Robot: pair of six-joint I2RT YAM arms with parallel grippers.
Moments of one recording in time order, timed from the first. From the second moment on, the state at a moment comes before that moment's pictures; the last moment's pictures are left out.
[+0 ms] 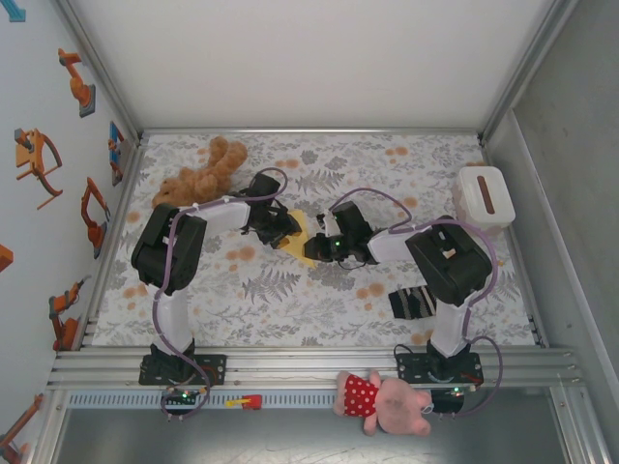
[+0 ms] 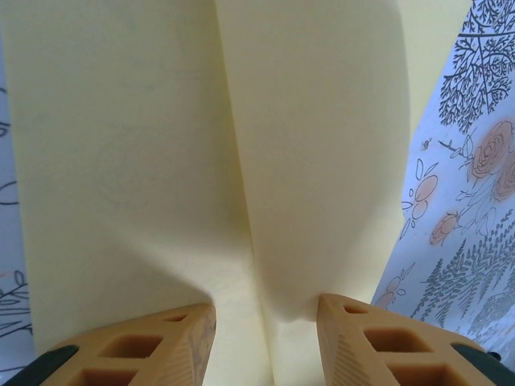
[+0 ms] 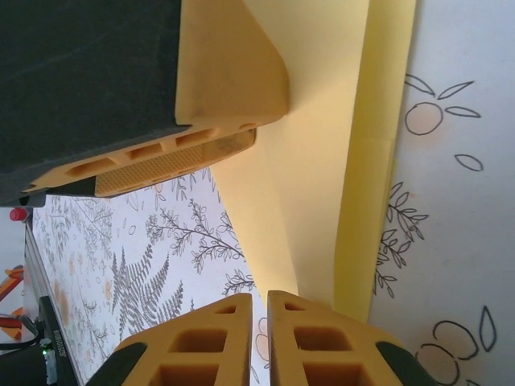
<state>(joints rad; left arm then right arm) -0.54 1.99 1.23 -0.45 0.36 -0.94 0.63 1.89 0.88 0.20 -0.59 0.66</state>
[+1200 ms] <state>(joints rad) -0.54 2.00 1.24 -0.47 0.37 -0.93 0.63 1.91 0.90 0.17 -0.56 0.65</state>
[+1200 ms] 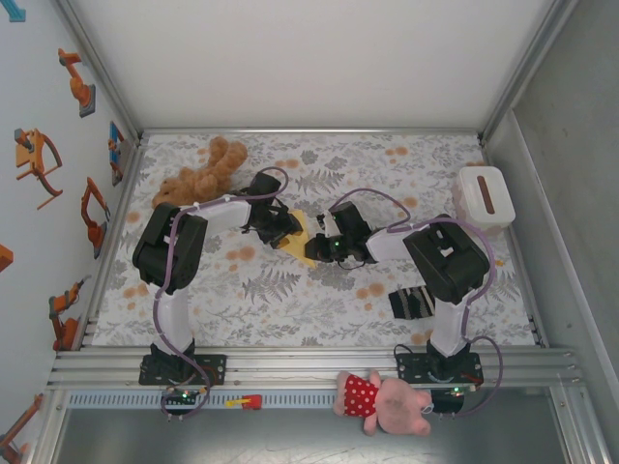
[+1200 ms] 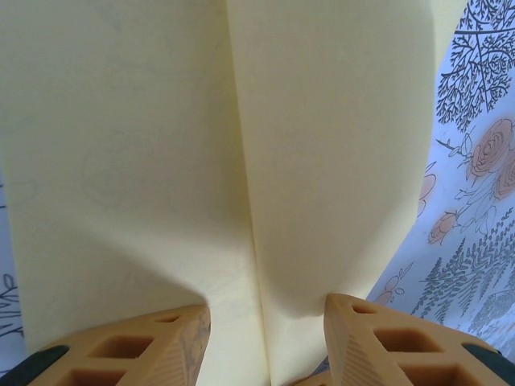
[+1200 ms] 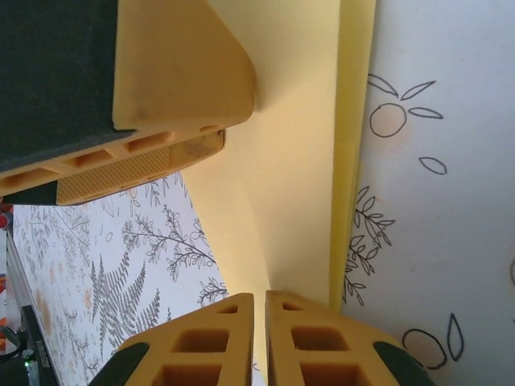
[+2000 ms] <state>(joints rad) -0.54 1.94 1.33 -0.60 0.28 -0.86 0.63 1.93 0.99 -0.03 -0.54 0.57</state>
